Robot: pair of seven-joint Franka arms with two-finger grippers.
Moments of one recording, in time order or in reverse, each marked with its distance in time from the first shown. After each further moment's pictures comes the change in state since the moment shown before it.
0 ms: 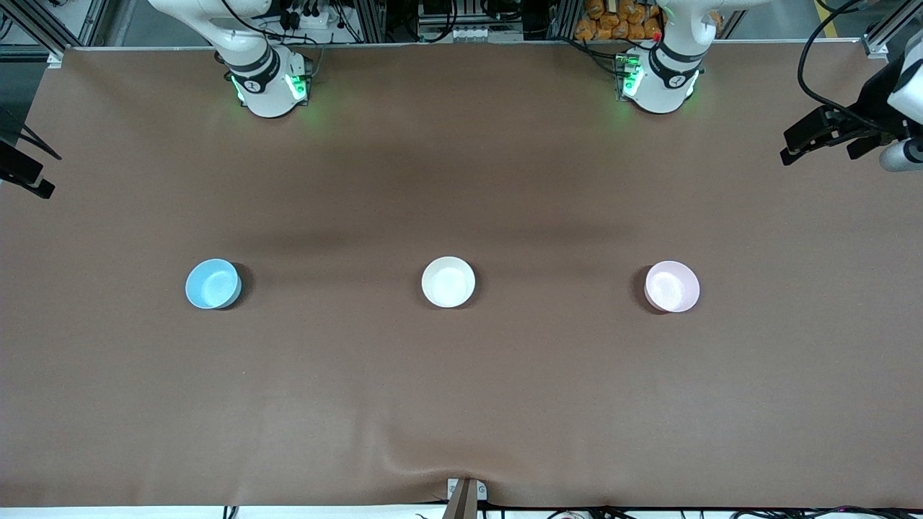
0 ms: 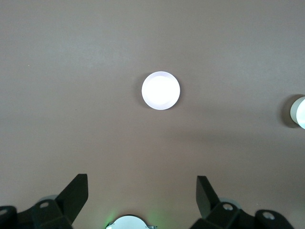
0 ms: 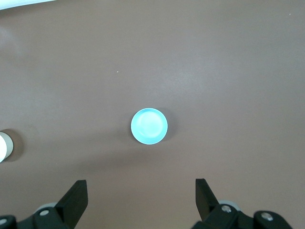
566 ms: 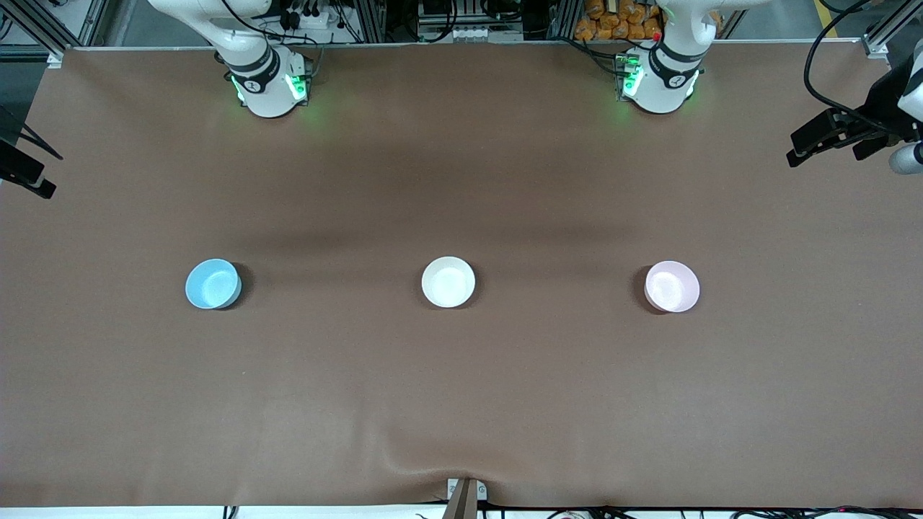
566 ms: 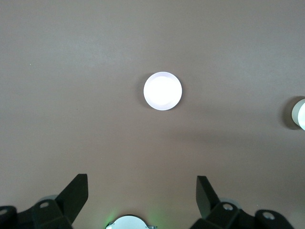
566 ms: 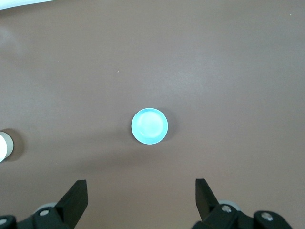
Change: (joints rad) left arm 0.005 0.006 0.002 0.001 0.000 0.000 0.000; right arm 0.002 0.000 0.000 0.000 0.000 0.000 0.000
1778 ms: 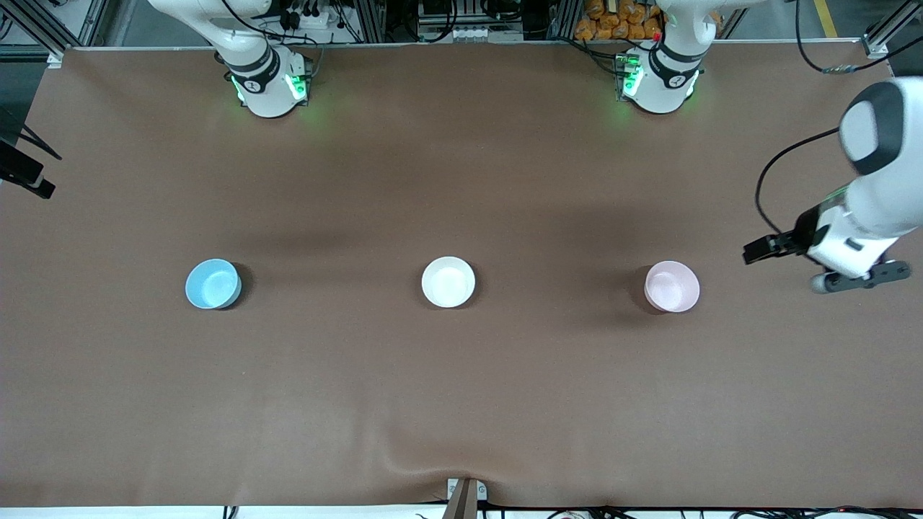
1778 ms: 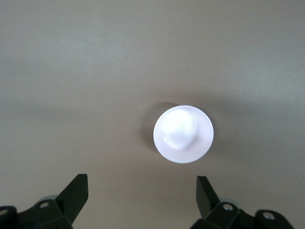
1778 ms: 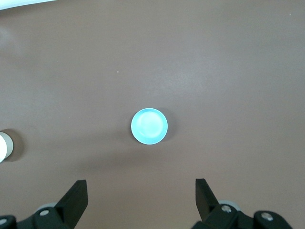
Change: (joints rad) left arm 0.067 0.187 -0.005 -0.389 0.020 0.578 0.005; right arm 0.001 0.001 -0.003 0.001 0.000 0.000 0.000
